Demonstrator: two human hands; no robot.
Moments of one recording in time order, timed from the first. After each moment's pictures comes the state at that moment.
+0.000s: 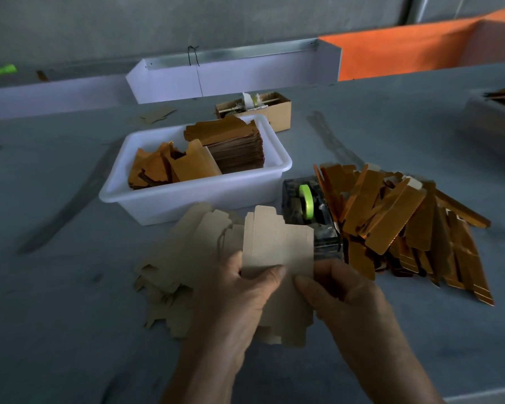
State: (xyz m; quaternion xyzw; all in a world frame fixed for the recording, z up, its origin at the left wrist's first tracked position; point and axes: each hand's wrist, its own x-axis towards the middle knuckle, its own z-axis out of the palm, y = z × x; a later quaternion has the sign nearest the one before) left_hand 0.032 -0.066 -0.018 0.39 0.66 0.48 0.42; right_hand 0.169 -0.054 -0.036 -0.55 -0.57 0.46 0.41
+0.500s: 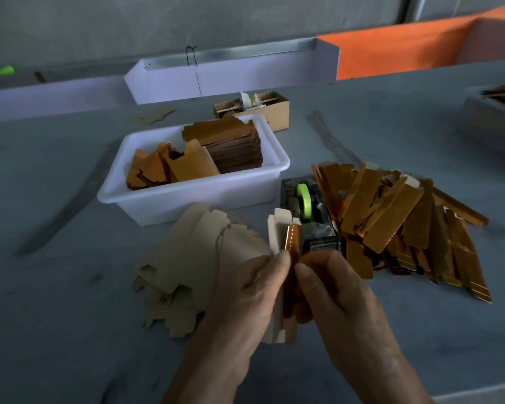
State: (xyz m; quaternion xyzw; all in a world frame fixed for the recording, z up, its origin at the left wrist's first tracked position) left_hand 0.039 -0.073 -0.013 0.47 0.57 0.45 0.50; right_hand 0.161 -0.061 -0.028 -0.49 -0.60 0.45 0.45
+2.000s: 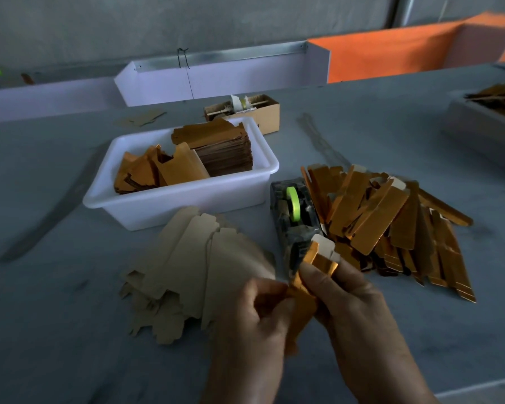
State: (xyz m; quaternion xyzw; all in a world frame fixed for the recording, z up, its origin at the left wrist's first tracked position) left_hand 0.066 -0.086 -0.025 0.38 0.68 0.44 0.45; right_hand 0.172 -0.057 -0.024 -0.47 -0.34 0.64 0.50
